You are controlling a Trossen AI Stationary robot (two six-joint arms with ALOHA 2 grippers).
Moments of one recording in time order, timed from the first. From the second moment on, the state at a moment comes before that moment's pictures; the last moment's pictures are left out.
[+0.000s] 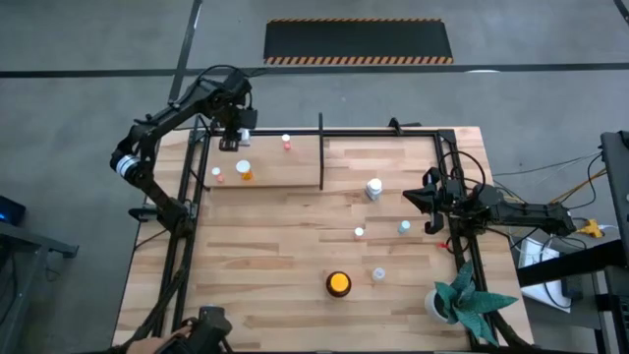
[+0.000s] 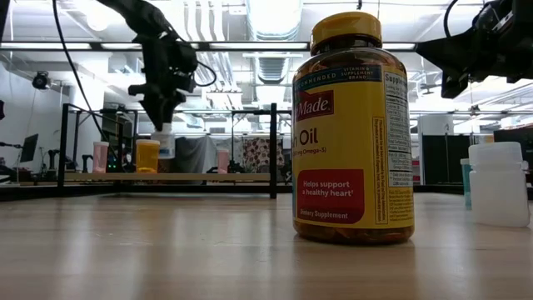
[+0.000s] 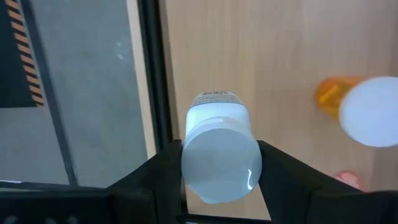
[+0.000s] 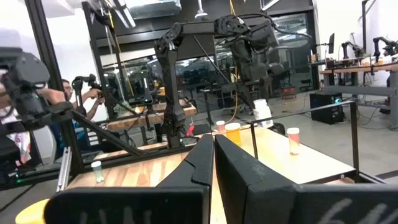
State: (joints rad) left arm 0.93 1.58 1.45 -1.15 -0.05 1.01; right arm -0.05 0.04 0.01 0.21 0.08 0.13
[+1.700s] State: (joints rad) left arm 0.94 1.57 1.32 -1.00 -0.07 0.95; right arm -0.05 0.04 0.01 0.21 0.07 0.16
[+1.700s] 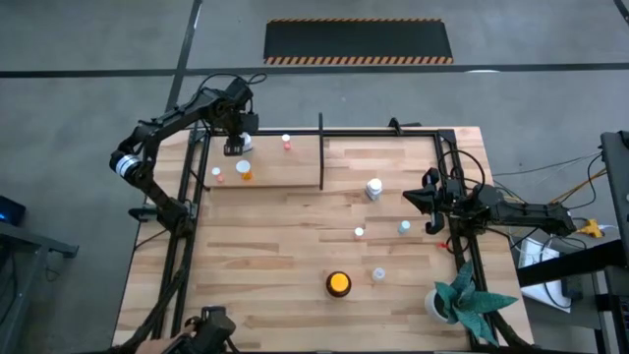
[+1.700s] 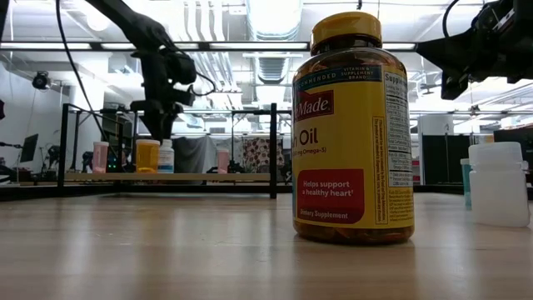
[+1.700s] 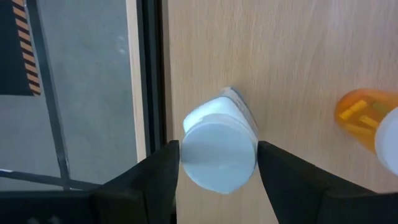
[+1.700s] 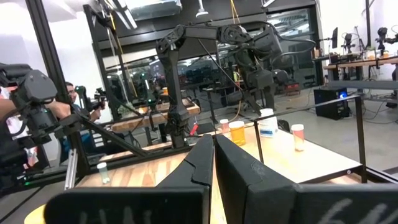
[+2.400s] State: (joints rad) left arm 0.71 1.32 1.33 -1.00 -0.10 0.60; right arm -0.05 0.04 0.01 0.21 0.07 0.16
